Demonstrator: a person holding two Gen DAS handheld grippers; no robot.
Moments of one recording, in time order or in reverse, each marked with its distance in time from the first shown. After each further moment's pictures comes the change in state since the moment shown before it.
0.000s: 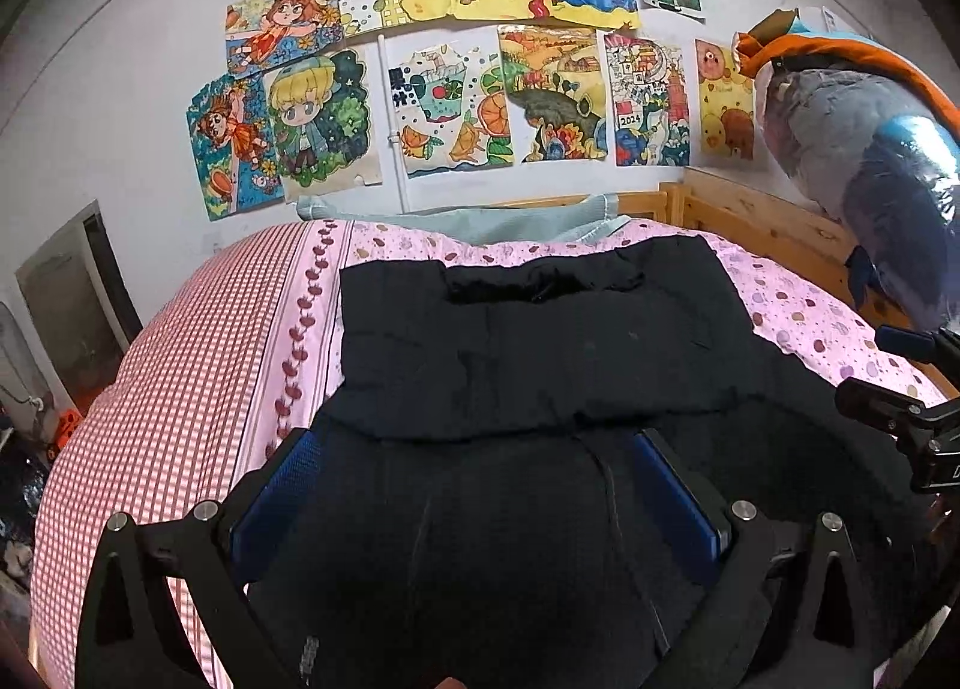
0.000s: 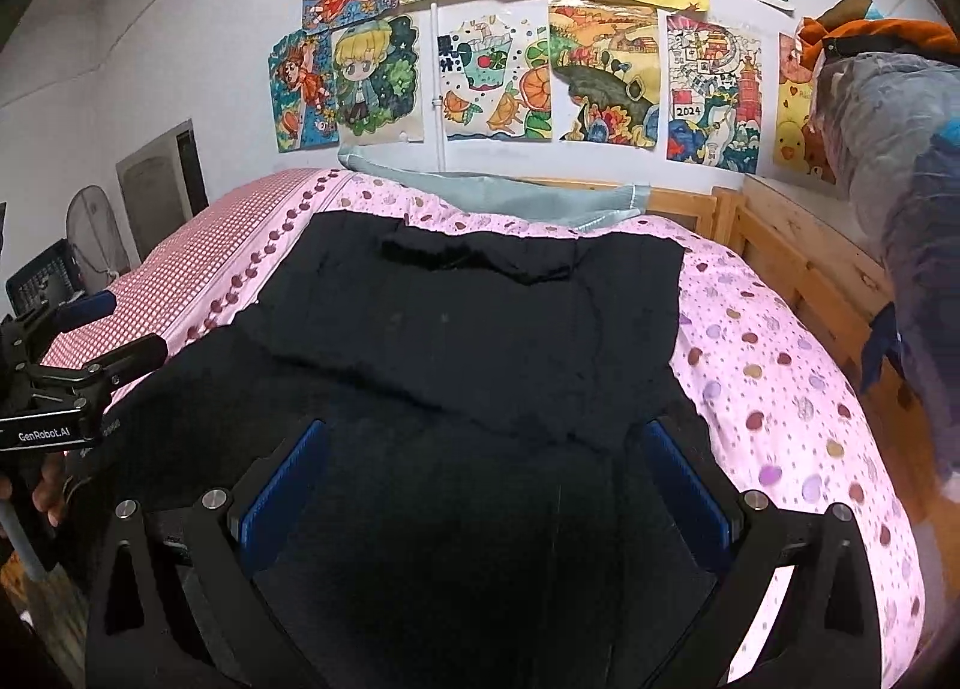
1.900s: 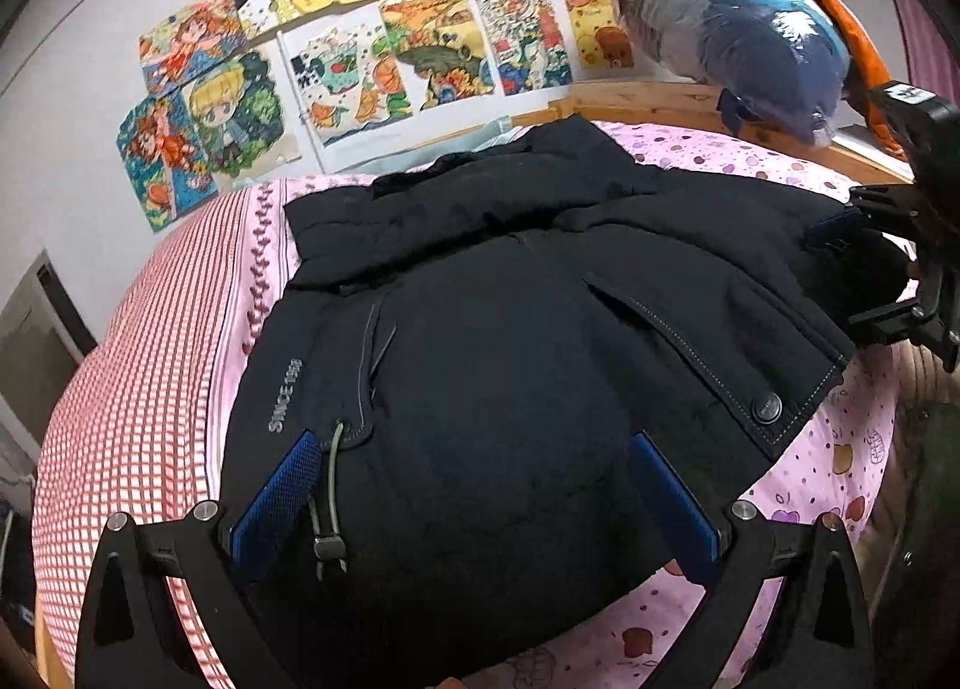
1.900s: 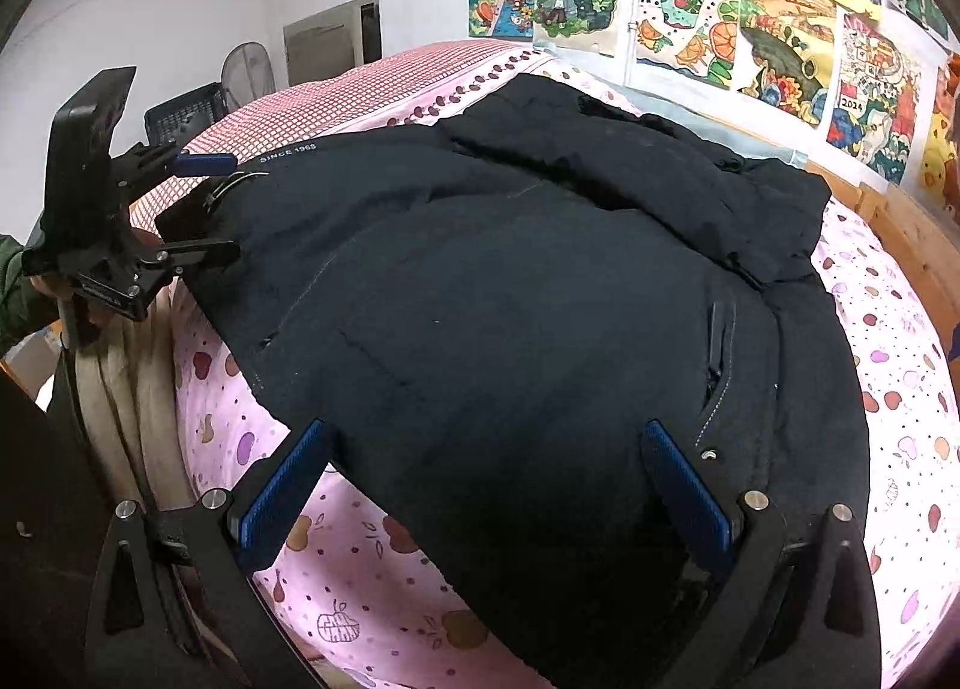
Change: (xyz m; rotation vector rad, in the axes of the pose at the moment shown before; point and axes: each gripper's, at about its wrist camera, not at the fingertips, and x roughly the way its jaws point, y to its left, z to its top) left arm -0.067 0.007 -0.135 0.256 0.067 -0.130; right arm -0.063 0.030 -0.130 -0.318 0.170 0.304
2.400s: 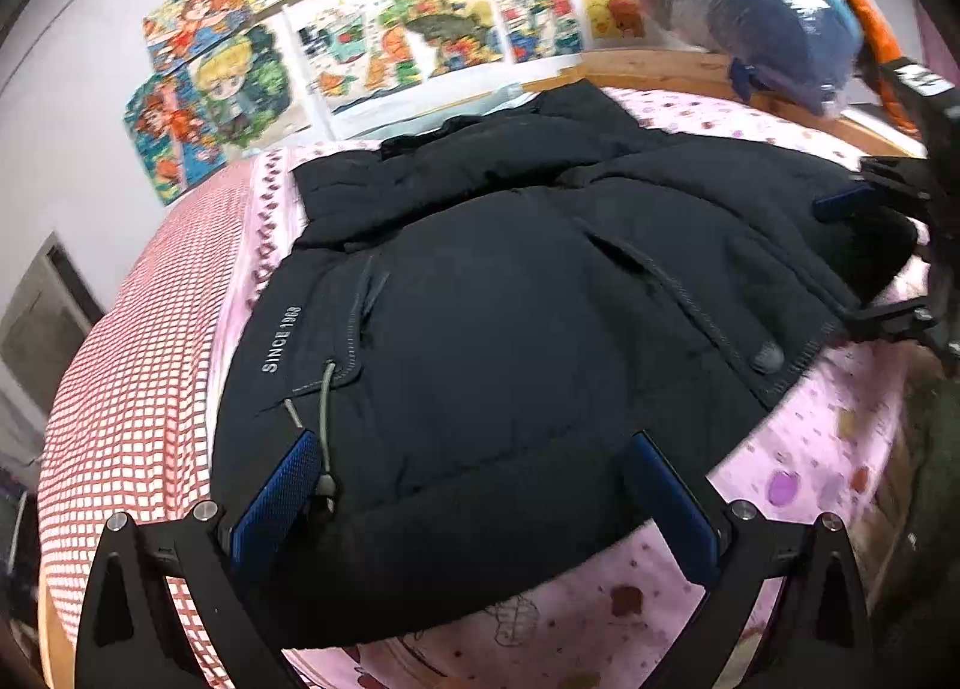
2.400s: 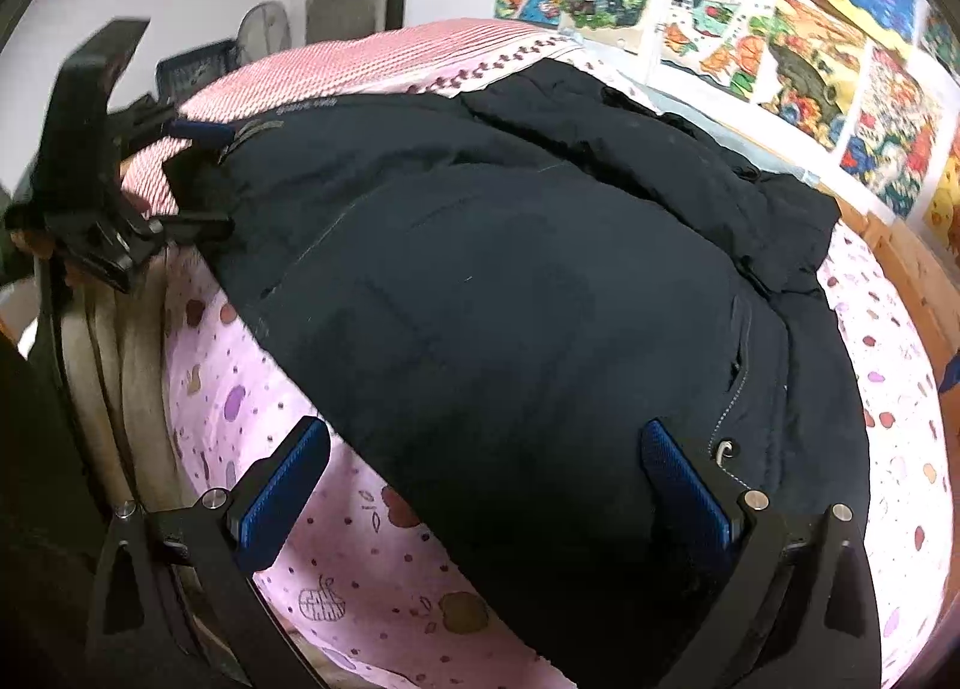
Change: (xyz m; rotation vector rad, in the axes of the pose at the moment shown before) left arm -0.005 -0.011 -0.016 0.014 0.061 0.011; right arm 0.003 0.017 -0.007 -0.122 0.050 -0.037
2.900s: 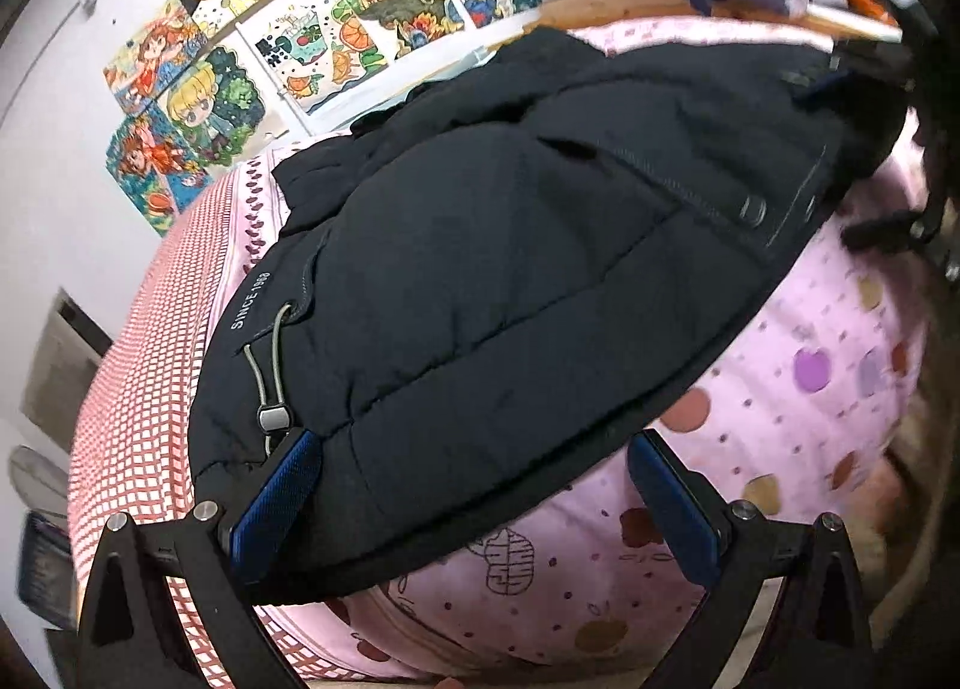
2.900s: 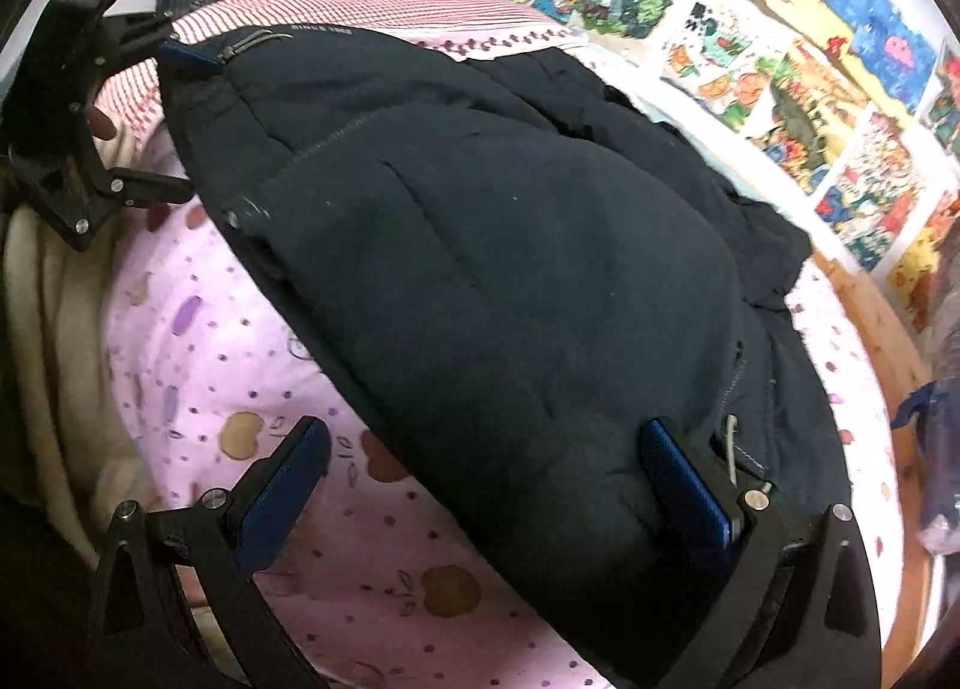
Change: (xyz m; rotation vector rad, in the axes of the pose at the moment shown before) left arm 0.014 -0.033 -0.024 0.178 0.080 0.114; right arm 0.002 0.033 -0.022 -0.141 0.019 -0.189
